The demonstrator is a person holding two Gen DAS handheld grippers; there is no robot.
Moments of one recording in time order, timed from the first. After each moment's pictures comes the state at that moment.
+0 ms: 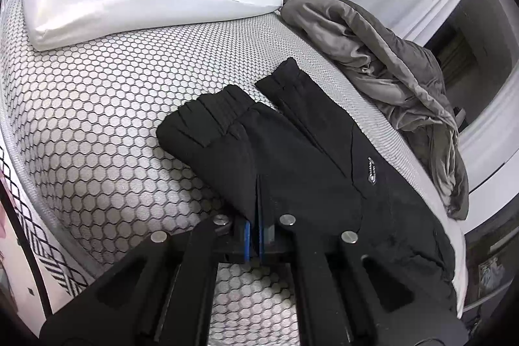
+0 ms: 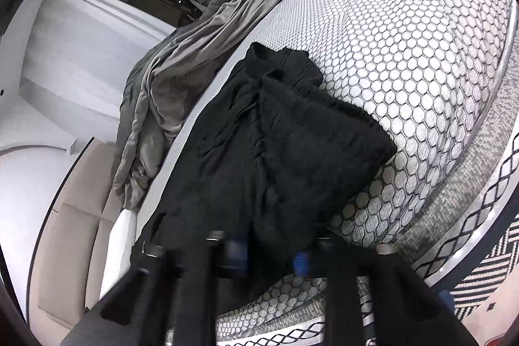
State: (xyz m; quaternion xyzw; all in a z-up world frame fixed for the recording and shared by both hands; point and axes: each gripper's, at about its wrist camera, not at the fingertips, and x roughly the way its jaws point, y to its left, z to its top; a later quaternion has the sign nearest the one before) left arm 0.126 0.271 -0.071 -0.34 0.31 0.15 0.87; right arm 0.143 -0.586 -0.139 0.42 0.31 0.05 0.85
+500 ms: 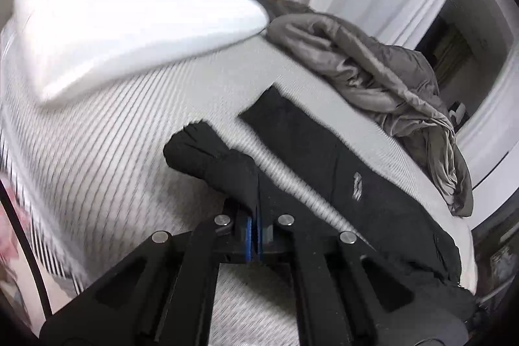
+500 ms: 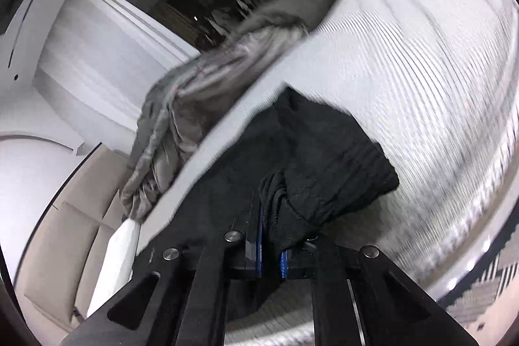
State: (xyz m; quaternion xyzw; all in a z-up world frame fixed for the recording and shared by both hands) left arm 0.143 0.258 -0.006 -0.29 0.28 0.16 0.90; right arm 0.129 -0.579 -0.068 0.37 0.24 0.03 0.90
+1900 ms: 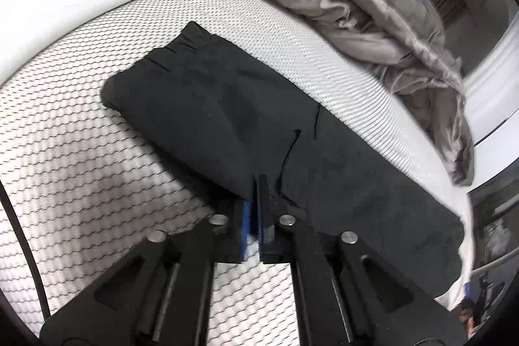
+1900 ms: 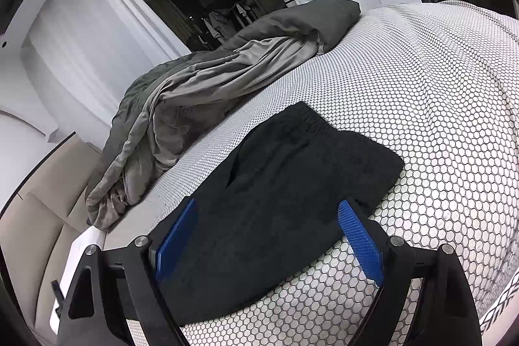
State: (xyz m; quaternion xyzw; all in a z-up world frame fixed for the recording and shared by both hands) left arm 0.314 0.243 -0.057 -0.29 0.41 0.09 0.86; right arm 0.245 -0.542 -0.049 0.31 0.25 -0.02 0.92
